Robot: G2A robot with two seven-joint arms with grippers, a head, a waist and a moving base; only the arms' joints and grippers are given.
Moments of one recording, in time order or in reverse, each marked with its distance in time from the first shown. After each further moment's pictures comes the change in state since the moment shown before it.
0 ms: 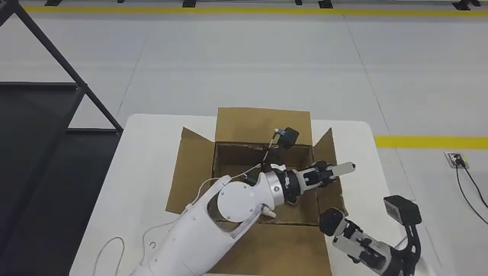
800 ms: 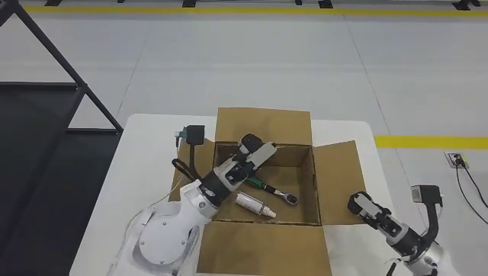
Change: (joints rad) left arm 0.481 0.116 -0.509 -0.587 0.344 -0.028 0.106; right arm 0.045 0.019 0.077 0.097 -0.080 0.233 -0.163
